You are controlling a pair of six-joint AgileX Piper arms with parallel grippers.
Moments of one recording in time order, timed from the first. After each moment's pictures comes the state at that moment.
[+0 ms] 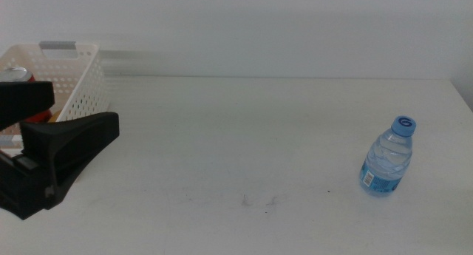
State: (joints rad) left arm -0.53 0.59 -0.76 -0.15 0.54 0.10; right arm 0.07 0.00 0.00 -0.09 0.22 0.10
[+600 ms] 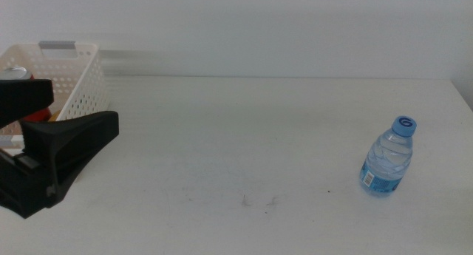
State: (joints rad) left arm -0.53 0.60 -0.76 -0.14 0.53 0.10; right arm 0.07 0.01 0.00 -0.07 0.22 0.10
